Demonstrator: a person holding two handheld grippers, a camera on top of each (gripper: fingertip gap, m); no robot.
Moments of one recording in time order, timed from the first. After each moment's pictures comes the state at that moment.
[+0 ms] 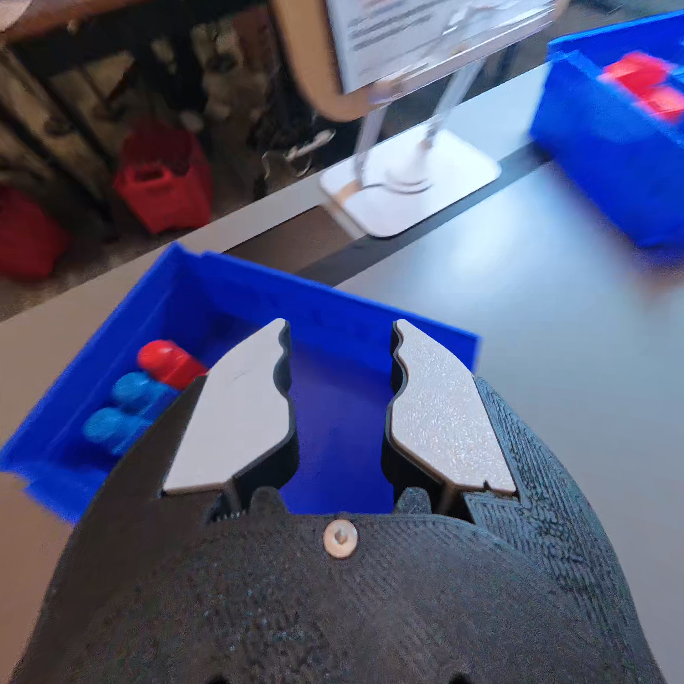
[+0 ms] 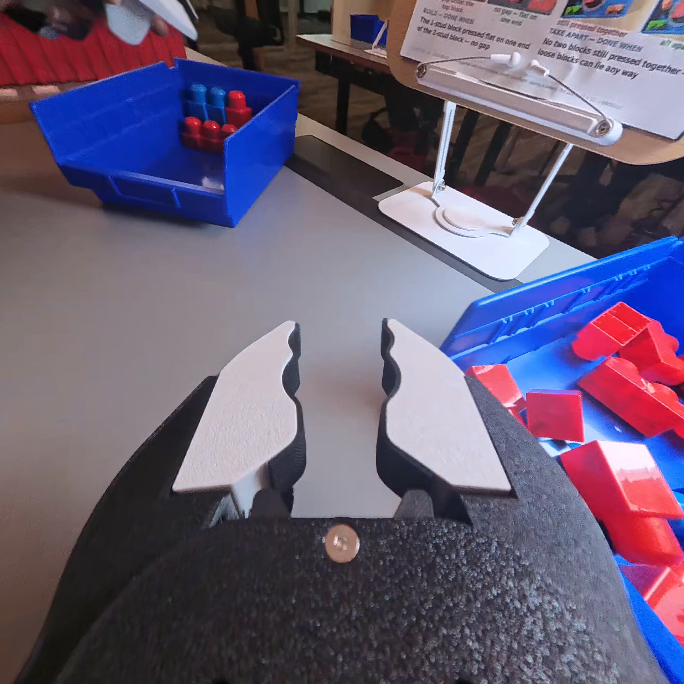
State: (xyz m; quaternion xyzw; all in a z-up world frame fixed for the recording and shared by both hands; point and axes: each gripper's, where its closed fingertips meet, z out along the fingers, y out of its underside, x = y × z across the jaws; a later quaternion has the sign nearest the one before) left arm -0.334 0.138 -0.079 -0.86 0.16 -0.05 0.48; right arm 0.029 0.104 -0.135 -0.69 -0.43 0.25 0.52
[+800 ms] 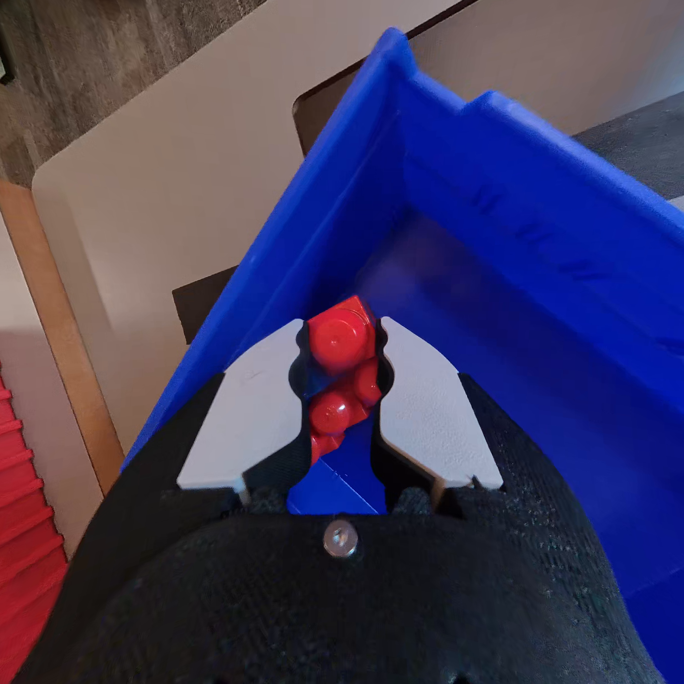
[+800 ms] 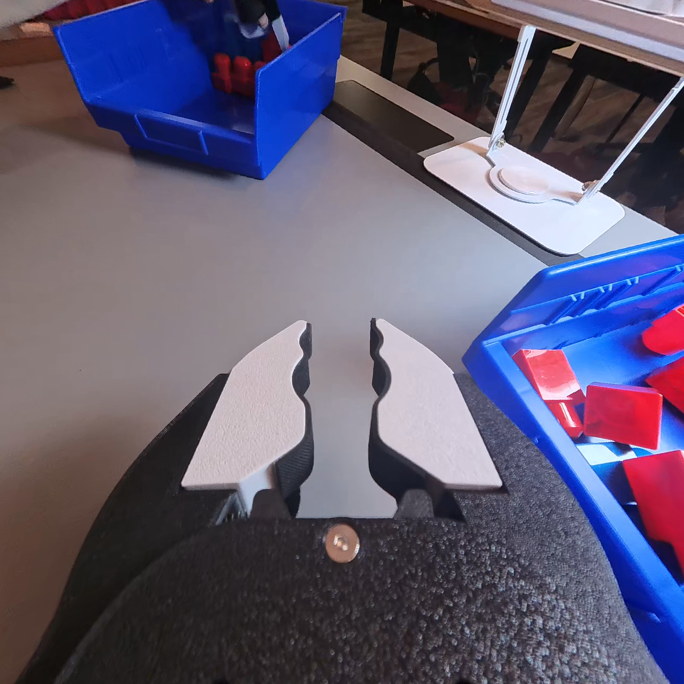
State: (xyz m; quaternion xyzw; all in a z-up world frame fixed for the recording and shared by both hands) left arm -0.476 0.221 -0.189 -0.97 0.05 0.14 0.21; right arm 0.022 0.091 -0.167 -0.70 -0.47 0.27 0.47
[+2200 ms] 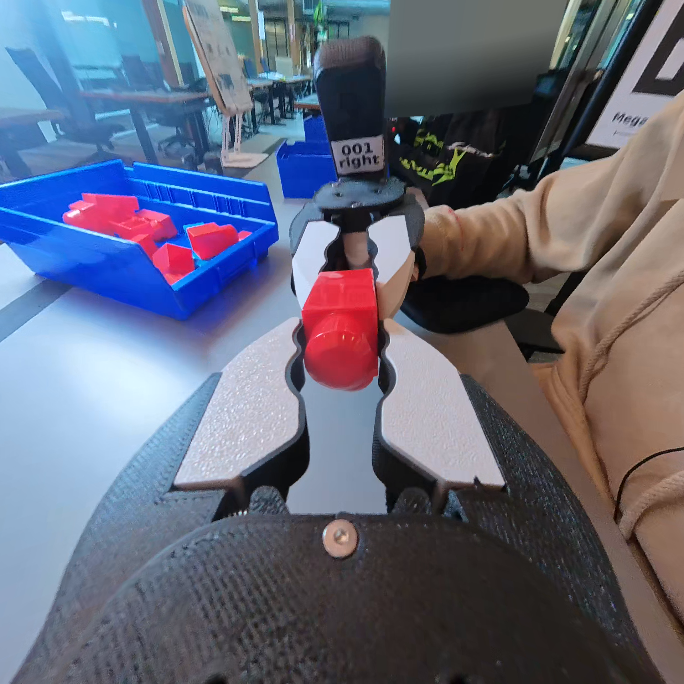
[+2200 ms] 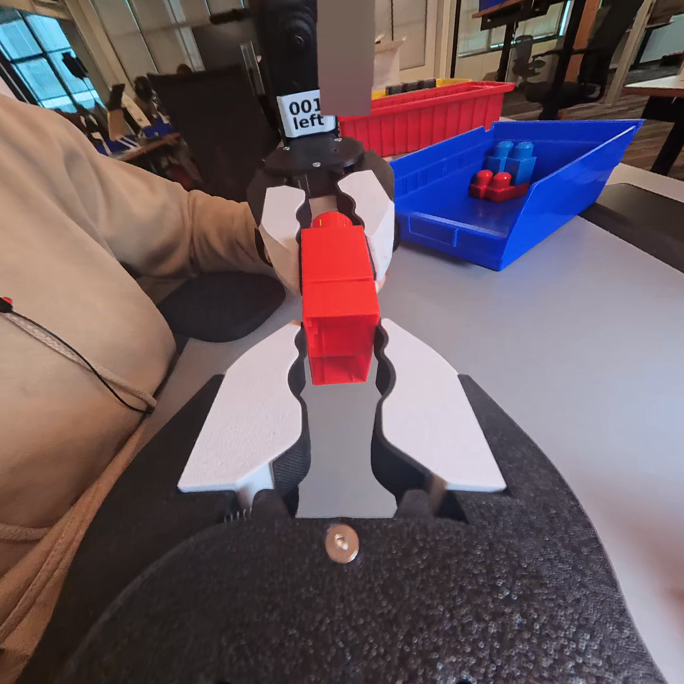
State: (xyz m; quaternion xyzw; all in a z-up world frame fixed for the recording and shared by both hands) left arm -0.025 -0.026 -0.116 -0.62 0.45 -0.39 0.51; right arm -0.018 -0.027 -0.129 -0.52 -0.55 0.53 0.37
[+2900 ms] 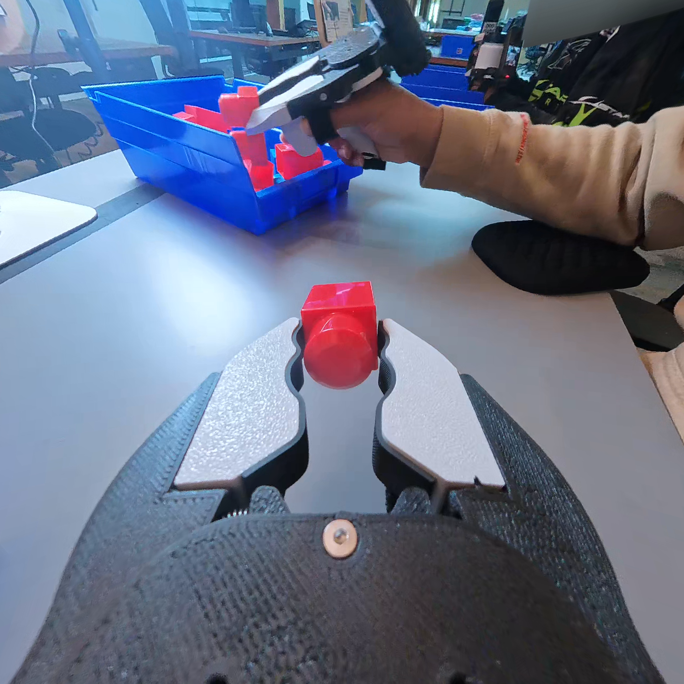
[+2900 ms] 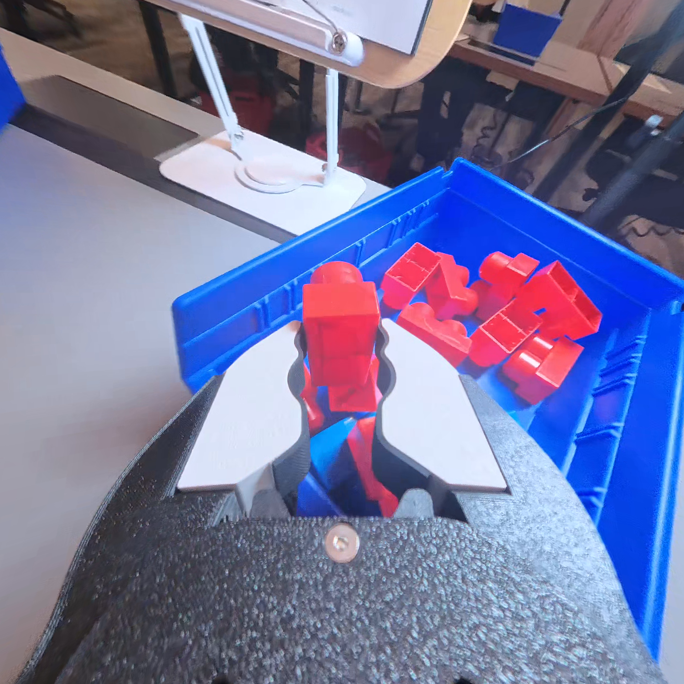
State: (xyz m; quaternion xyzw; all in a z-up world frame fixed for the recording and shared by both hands) left arm -0.072 -0.002 -0.170 -0.70 0.37 -0.32 0.52; right arm 0.106 0.238 -0.149 -0.77 -0.32 0.12 0.54
